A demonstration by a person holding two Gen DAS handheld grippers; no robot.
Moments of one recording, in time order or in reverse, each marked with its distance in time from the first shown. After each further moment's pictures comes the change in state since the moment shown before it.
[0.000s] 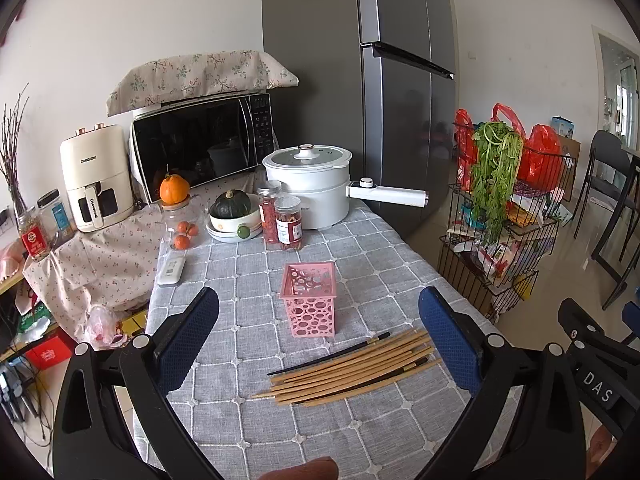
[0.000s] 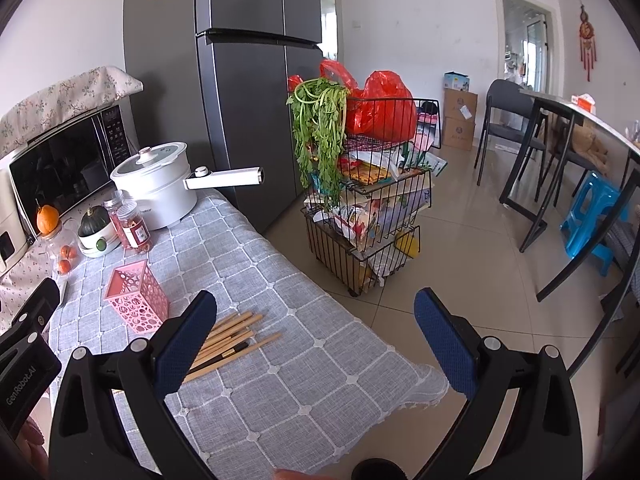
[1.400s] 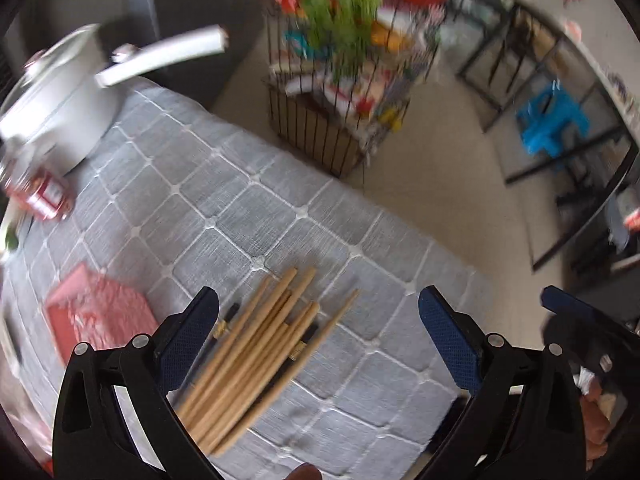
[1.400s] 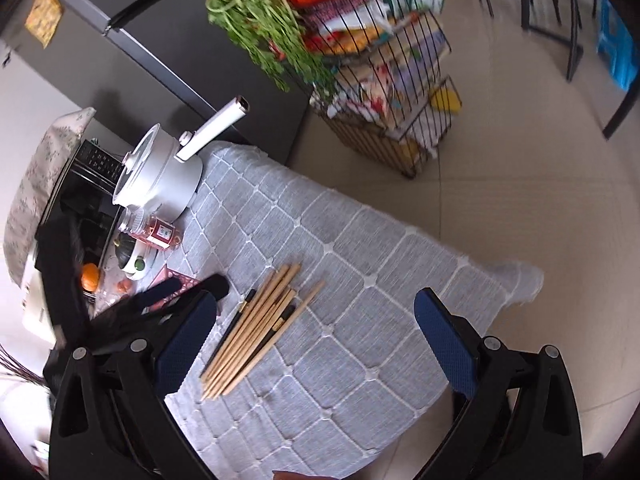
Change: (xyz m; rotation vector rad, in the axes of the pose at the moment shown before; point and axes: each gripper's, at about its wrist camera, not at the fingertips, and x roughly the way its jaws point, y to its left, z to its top) left arm 0.211 -0.129 0.012 0.449 0.689 -0.603; right arm 0.117 -0.058 -0.004 0.463 0.483 0.272
